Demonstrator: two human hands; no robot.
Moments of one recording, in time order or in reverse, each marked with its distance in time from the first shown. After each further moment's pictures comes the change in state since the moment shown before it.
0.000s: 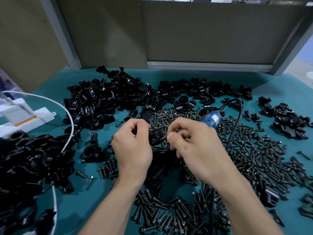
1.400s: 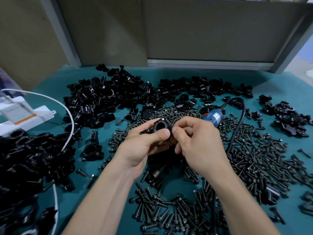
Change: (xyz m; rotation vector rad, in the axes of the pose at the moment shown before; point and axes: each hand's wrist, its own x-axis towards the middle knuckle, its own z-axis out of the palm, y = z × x) left_hand 0.013 0.010 -0.012 -0.529 -0.632 -0.554; right_hand 0.007 0.008 0.009 0.096 0.124 0.148
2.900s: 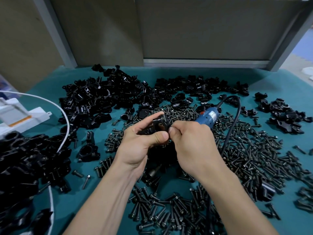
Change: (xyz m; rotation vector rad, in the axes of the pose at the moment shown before) left_hand 0.000 -0.004 0.008 -0.054 -0.028 0.129; right_hand 0.002 0.002 0.002 -0.305 -0.006 -0.026
